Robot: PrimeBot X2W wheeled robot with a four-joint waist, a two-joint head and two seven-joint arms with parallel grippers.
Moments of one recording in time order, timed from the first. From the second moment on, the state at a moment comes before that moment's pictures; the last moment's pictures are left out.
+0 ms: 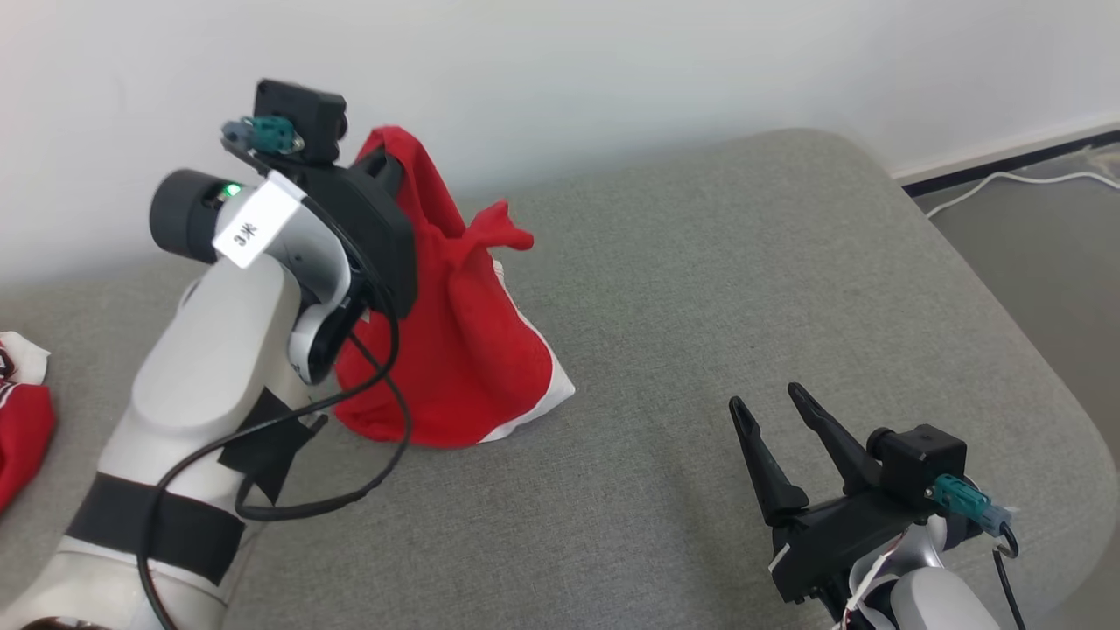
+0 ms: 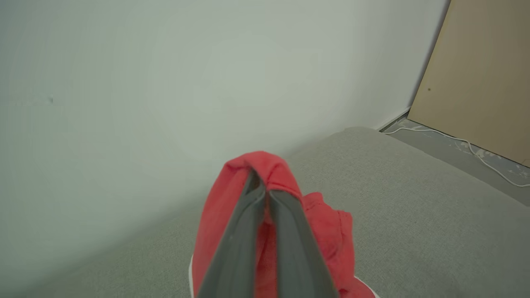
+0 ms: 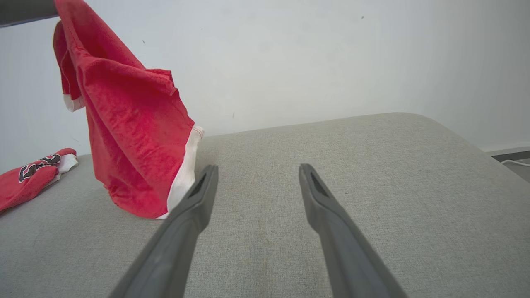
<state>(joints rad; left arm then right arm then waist) -1.00 0.13 -0.57 0.76 -0.40 -0.09 0.17 -0.15 -0.05 0.14 0.20 0.31 0.13 -0.07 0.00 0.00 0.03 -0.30</state>
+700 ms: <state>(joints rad) -0.98 0.06 -0.63 0.93 -0.46 -0.11 0.12 -0.17 -0.05 0.15 0.22 0.32 0.13 -0.09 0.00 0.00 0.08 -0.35</state>
